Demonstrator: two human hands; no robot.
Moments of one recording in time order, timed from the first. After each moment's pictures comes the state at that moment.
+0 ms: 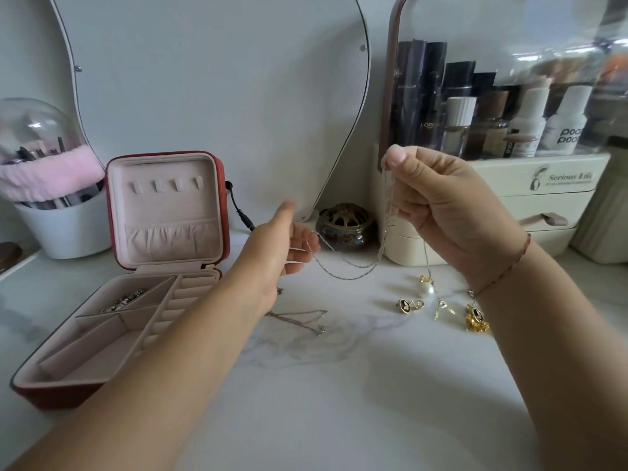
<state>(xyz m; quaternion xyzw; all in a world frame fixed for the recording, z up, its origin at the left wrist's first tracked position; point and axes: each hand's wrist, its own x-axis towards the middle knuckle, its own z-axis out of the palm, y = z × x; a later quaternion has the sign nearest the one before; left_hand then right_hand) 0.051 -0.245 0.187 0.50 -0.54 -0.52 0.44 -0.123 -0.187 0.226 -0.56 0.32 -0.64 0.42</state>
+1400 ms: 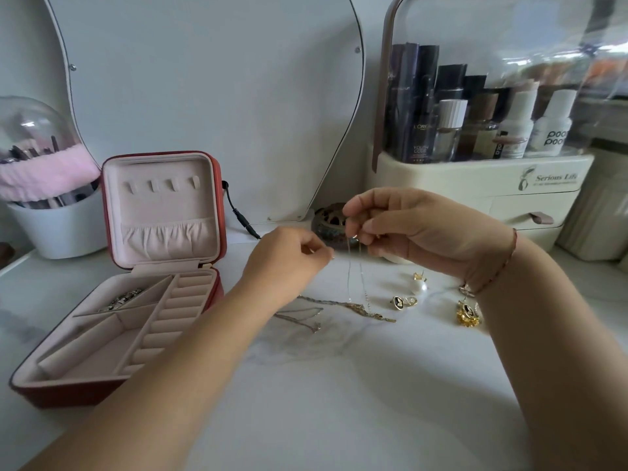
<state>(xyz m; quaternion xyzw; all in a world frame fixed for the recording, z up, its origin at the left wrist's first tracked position) 0.050 -0.239 0.174 0.50 -0.77 -0.25 0.32 -0.122 -0.181 0.223 -0.59 0.43 -0.44 0.52</state>
